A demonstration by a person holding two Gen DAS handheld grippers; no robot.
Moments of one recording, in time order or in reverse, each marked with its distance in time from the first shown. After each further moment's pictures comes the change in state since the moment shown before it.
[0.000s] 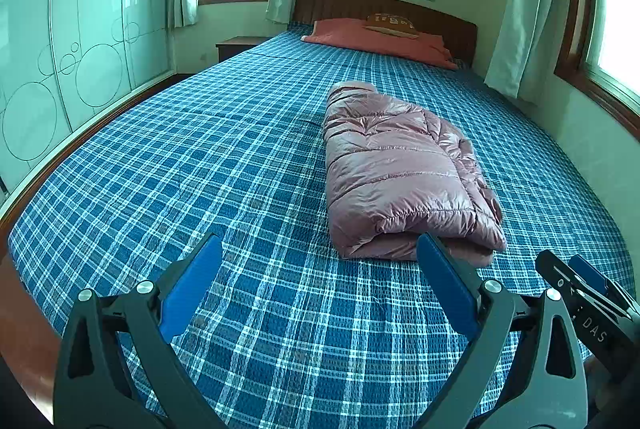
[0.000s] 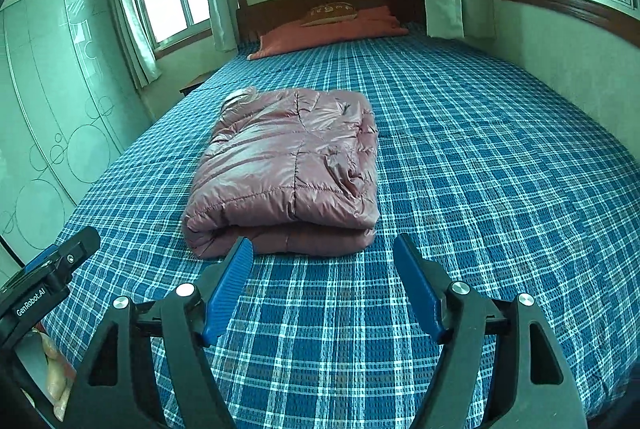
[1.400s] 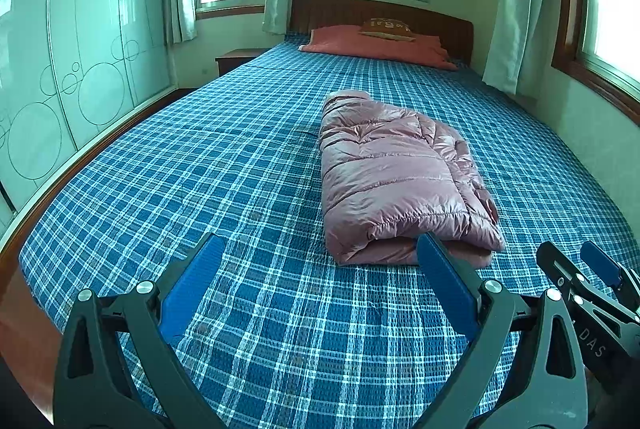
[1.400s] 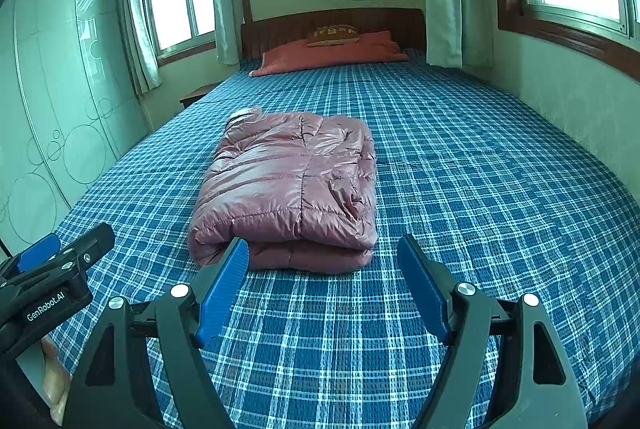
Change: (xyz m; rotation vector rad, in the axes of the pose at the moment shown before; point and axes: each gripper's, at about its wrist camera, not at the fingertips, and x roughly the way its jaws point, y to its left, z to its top) left arm -0.008 -0.014 0.000 0.050 -0.028 0.028; right arm -0.015 0.015 0.001 -0.048 -0.066 -0.042
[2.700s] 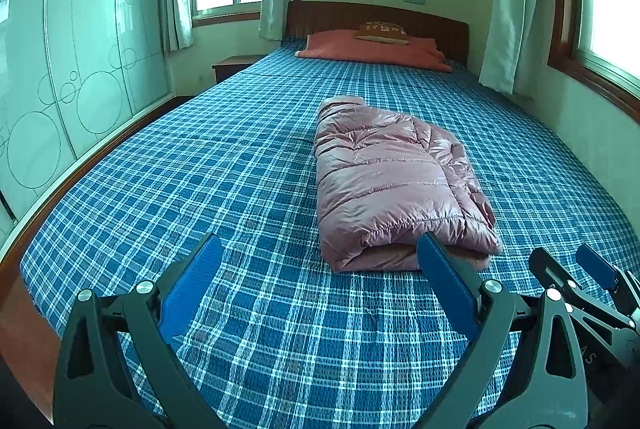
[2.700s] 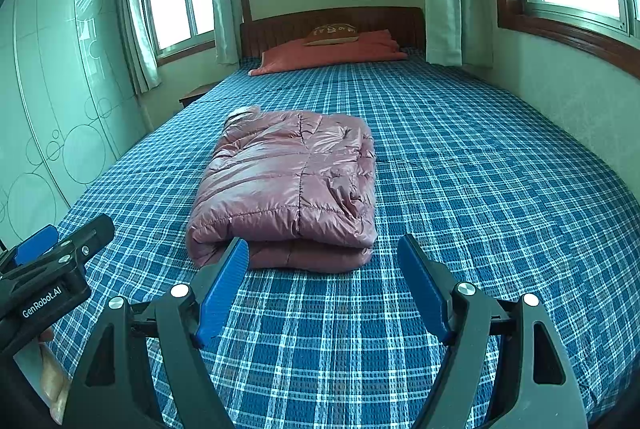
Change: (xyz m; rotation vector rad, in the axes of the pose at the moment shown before) left arm 0.000 -0.005 0.004 0.021 -0.018 0.000; right arm 0.003 -0.004 -0.001 -0.001 0.000 0.003
